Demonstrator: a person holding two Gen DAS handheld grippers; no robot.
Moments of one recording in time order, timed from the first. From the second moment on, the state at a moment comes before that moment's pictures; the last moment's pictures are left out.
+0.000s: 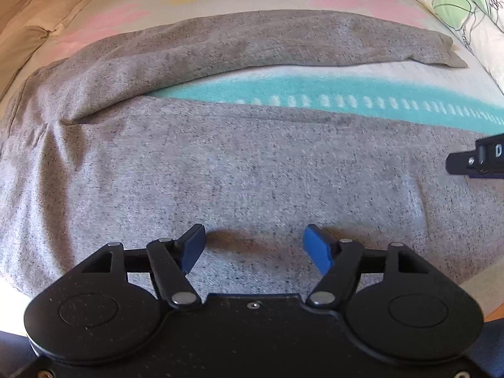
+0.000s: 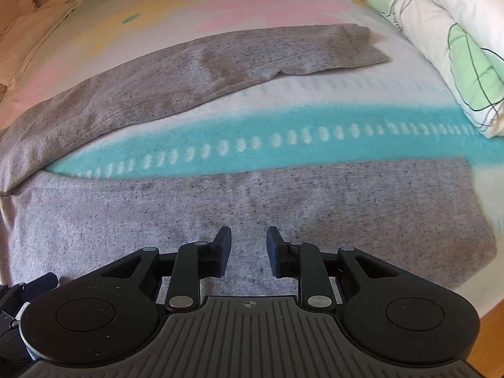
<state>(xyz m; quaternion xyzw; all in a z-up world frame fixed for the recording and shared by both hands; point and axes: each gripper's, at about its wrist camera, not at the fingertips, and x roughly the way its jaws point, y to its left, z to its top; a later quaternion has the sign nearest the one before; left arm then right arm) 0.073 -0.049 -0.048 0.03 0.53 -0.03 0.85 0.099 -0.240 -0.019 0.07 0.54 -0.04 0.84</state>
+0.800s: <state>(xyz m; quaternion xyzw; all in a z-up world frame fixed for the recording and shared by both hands) 0.216 0.023 0.043 0.03 0.45 0.04 0.89 0.241 -0.256 0.042 0.07 0.51 -0.05 0.86</state>
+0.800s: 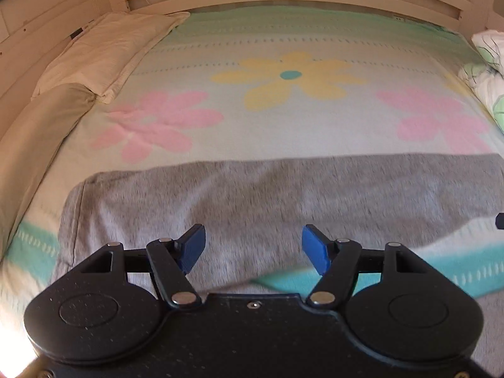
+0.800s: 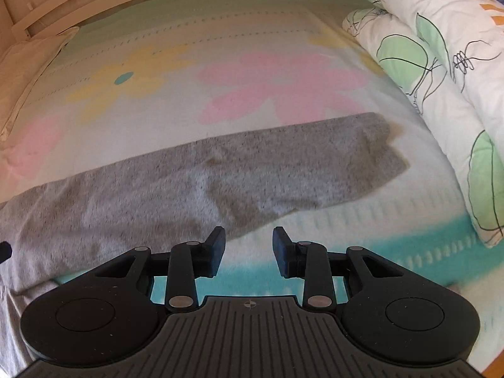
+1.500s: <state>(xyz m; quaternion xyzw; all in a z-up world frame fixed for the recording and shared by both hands) 0.253 0.039 0.014 0.02 0.50 0.05 0.86 0.387 -0.242 -0.049 -0.12 0.52 0.13 0.84</state>
